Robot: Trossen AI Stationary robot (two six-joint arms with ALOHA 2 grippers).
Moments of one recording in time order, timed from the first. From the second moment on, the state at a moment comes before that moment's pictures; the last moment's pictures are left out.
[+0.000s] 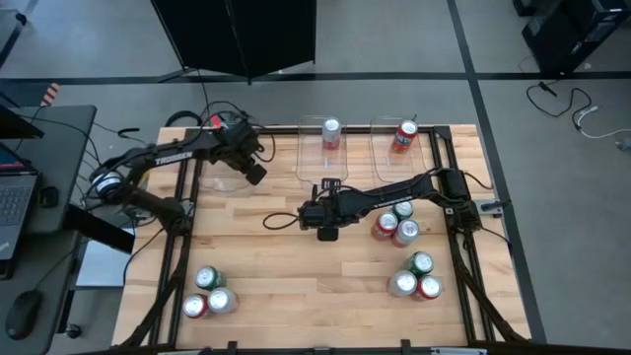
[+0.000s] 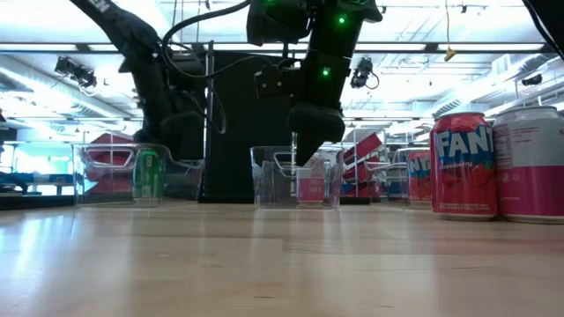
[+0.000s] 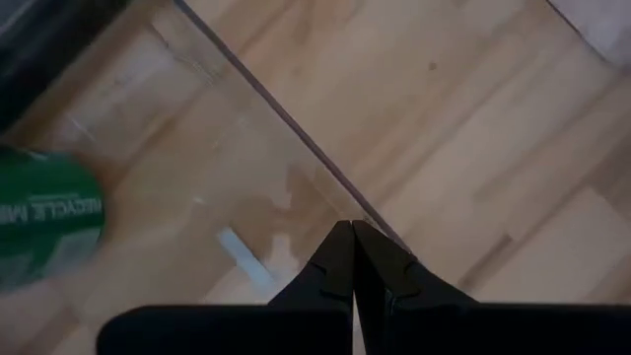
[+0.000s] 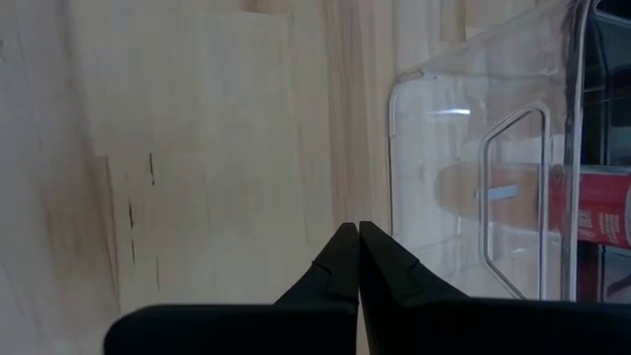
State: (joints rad) left arm 0.69 1.40 0.87 -0.63 -0.04 -0.11; right arm 0.08 2.07 1.62 -0.89 0.50 0.08
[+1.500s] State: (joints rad) left arm 0.63 1.35 0.88 -0.50 -0.04 0.05; right arm 0.11 2.07 1.62 -0.89 0.50 0.10
